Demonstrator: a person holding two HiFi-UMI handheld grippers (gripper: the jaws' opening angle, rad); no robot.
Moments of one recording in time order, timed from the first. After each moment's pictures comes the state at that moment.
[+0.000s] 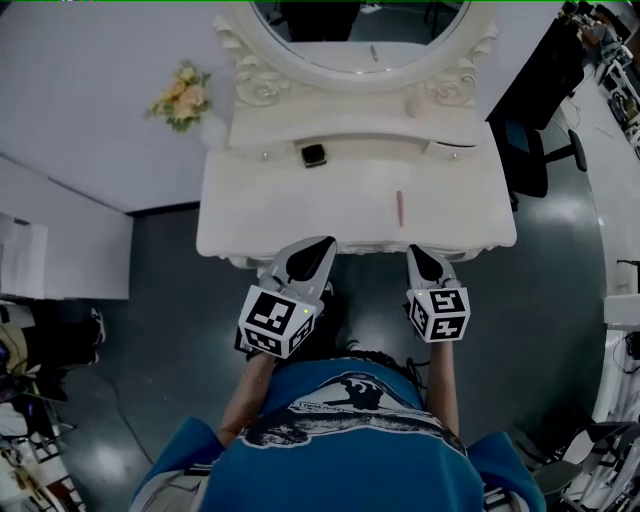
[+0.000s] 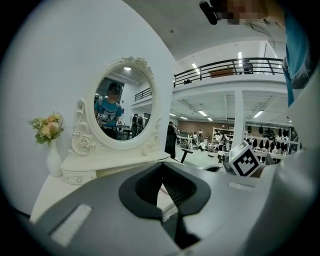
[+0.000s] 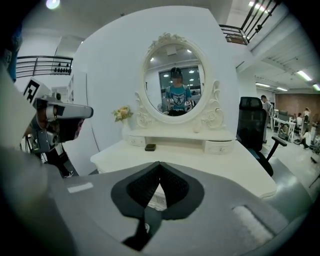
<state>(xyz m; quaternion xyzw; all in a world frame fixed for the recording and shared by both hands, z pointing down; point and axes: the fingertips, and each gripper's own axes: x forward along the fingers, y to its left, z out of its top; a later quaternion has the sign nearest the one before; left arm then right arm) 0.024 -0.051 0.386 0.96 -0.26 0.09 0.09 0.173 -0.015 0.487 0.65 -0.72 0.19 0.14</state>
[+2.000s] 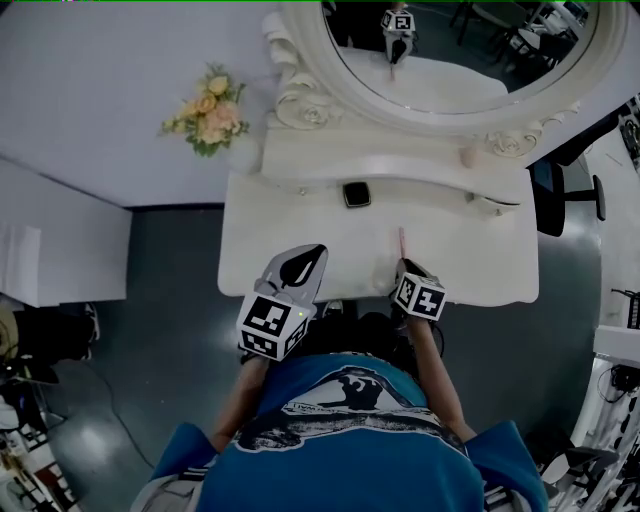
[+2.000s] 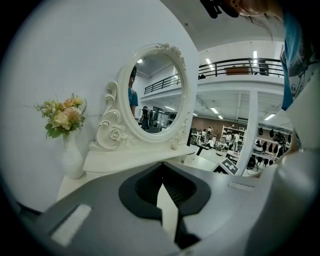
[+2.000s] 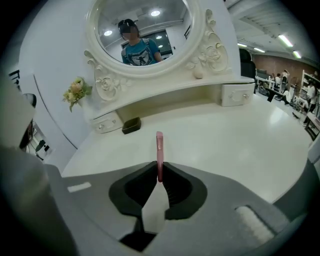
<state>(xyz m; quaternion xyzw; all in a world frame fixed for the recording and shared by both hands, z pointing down) -0.054 -0.215 0.428 0.94 -0.30 0.12 0.13 0.143 -0.171 0.636 0.68 -0.59 0.41 0.16</state>
